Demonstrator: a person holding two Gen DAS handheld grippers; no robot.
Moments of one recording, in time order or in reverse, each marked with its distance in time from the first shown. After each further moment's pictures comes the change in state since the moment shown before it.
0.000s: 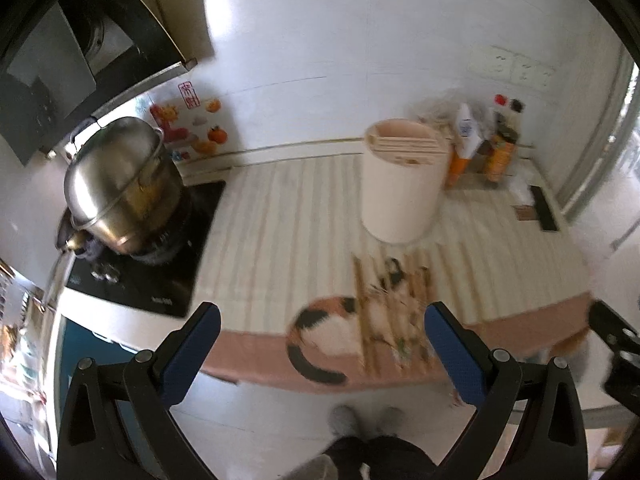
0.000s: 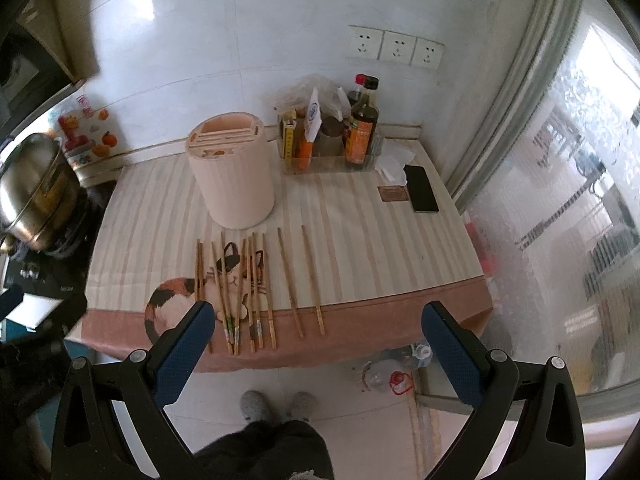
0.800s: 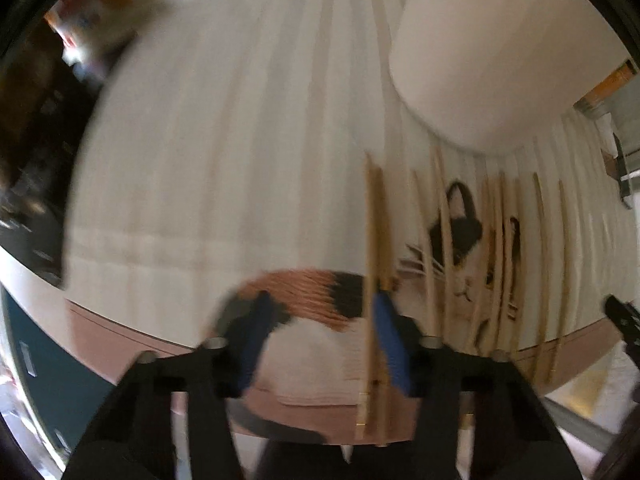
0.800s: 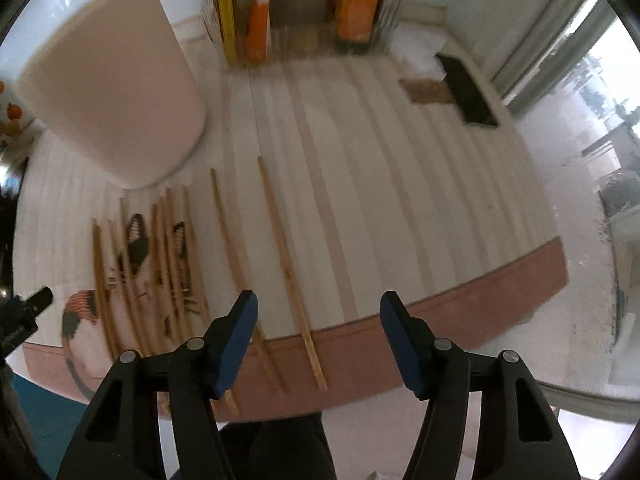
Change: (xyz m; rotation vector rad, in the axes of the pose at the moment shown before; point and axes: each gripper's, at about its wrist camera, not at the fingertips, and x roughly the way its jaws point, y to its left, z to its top) left arm 0.299 -0.018 -0.022 -0.098 0.532 -0.146; right arm 0.294 -0.028 0.009 0.064 0.329 -0.026
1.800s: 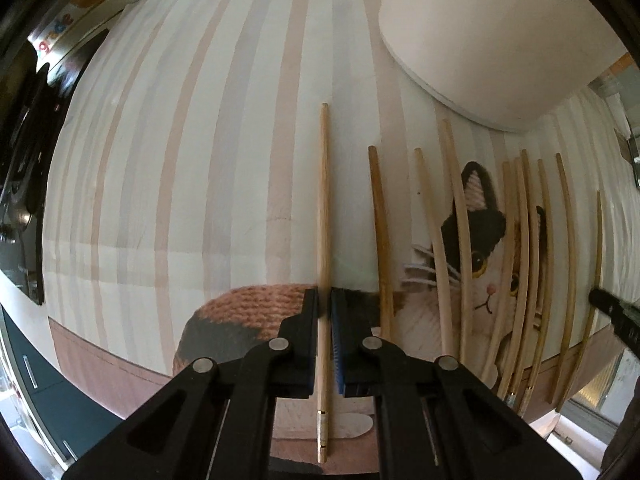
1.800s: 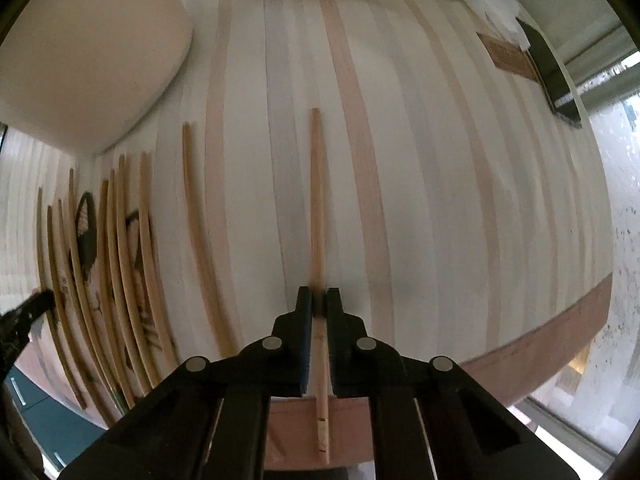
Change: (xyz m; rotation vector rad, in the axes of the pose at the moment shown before) left arm 0.041 -0.023 0.030 0.068 0.002 0.037; right arm 0.110 0.008 0.044 -0.090 0.184 0.033
